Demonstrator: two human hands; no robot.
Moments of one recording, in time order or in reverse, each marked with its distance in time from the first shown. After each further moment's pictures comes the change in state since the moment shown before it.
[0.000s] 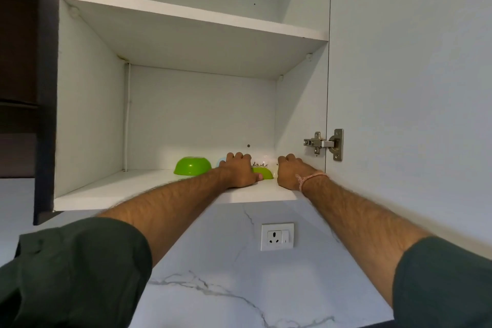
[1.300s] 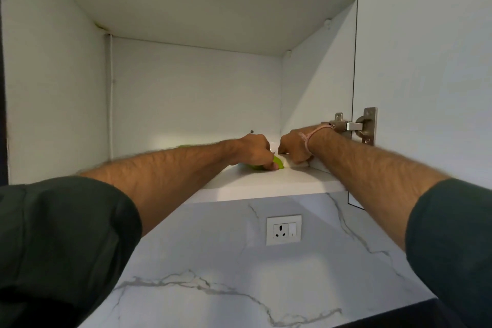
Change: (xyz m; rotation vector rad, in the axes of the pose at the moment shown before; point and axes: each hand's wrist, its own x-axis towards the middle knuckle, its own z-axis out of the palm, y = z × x) left_hand 0.045 0.001 -0.006 -0.229 -0.181 0.104; right_hand 0.064 -0.004 -0.028 -0.455 -0.321 -0.200
